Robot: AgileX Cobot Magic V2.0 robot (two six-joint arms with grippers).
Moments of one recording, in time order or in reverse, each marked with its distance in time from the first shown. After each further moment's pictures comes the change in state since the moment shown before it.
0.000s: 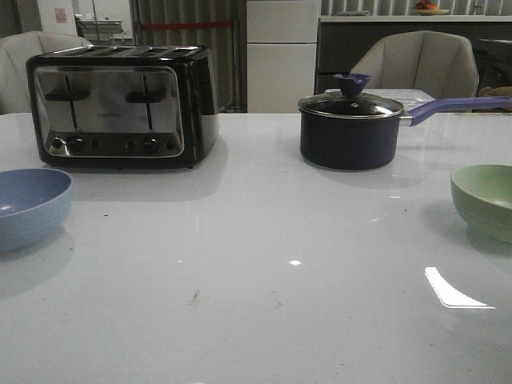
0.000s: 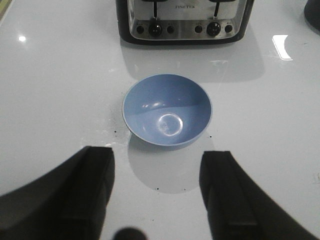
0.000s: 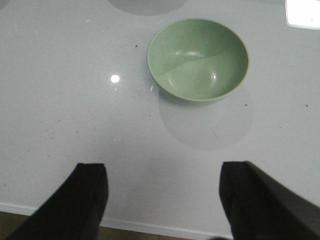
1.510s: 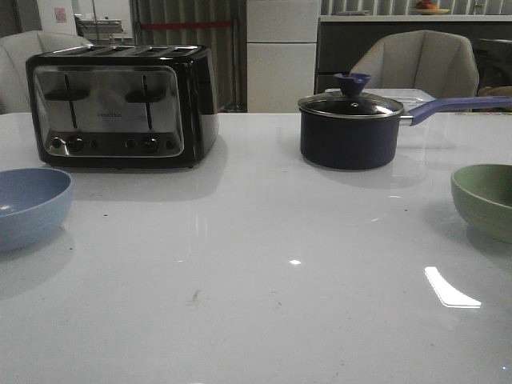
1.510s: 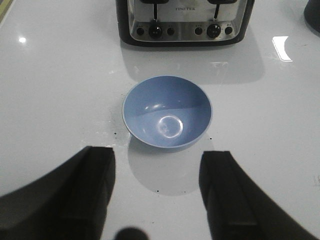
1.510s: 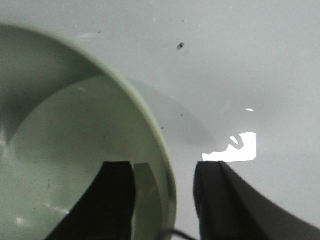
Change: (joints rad) left arm 0.000 0.000 0.000 0.000 -0.007 0.000; right arm -0.257 1.212 -0.669 0.044 0.106 -0.008
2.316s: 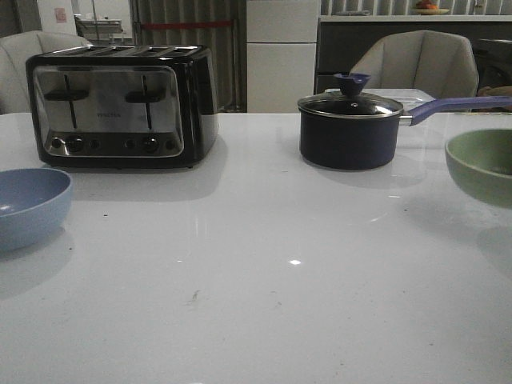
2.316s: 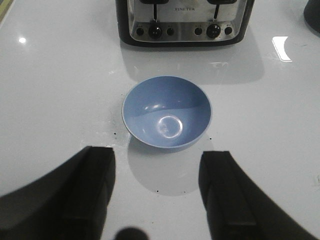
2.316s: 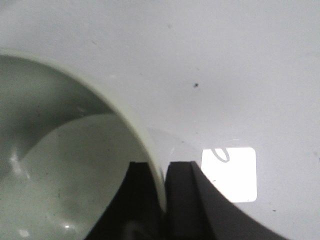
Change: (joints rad) left arm 0.000 0.000 0.000 0.000 0.000 0.000; right arm 0.035 -0.129 -0.049 0.024 0.013 -0.017
